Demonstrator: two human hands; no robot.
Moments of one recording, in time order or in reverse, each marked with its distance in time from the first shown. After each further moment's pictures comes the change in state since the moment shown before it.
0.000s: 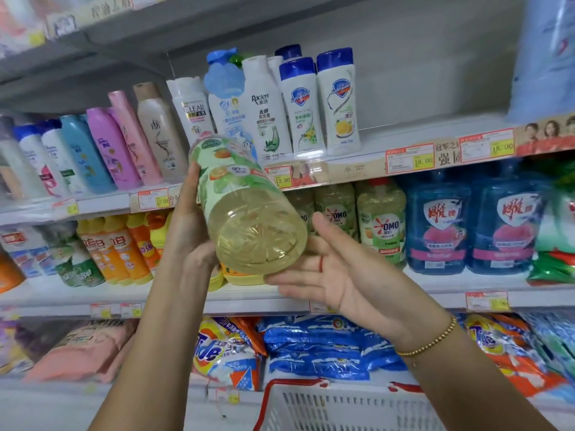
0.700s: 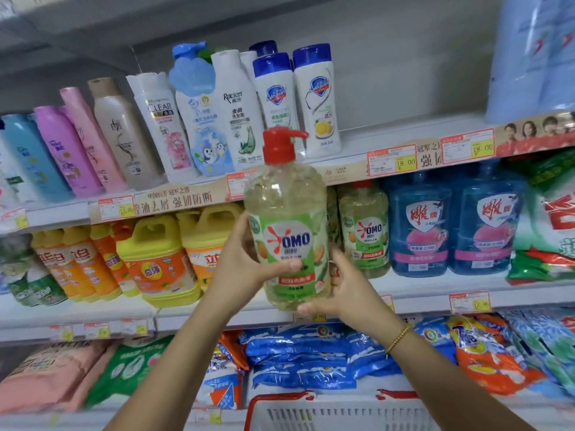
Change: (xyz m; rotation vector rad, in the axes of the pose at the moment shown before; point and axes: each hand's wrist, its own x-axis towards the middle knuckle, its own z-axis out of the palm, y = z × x) left_hand 0.007 -0.079 -0.020 0.992 0.033 0.126; right_hand 0.031 0.056 -0.100 -0.676 0.350 -0.206
